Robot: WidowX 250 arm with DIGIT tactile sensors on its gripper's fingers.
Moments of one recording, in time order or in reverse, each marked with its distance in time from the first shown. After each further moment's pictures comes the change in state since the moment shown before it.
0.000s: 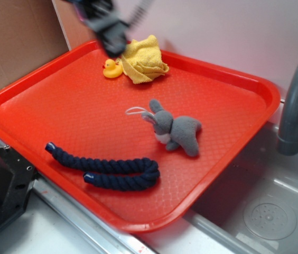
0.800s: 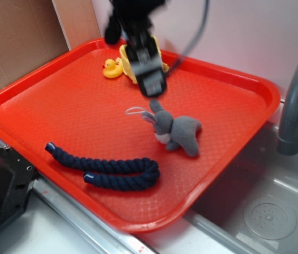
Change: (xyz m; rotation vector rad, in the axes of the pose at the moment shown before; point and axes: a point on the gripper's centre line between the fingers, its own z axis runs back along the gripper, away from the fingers) arm 0.015 -0.005 -0.050 -0.079 -0.036 -0.184
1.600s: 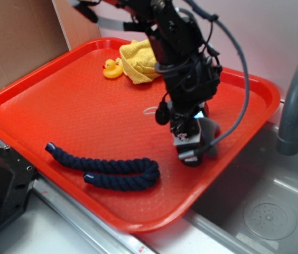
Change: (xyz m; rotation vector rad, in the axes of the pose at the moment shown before) arm 0.019 -0.009 -0.095 -0.148 -0.007 -0.296
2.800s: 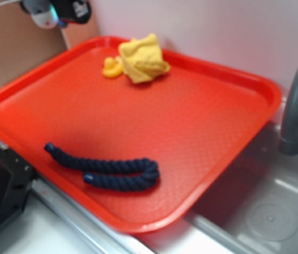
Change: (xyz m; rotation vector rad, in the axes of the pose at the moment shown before) arm -0.123 0.022 0.188 0.234 0.013 1.147
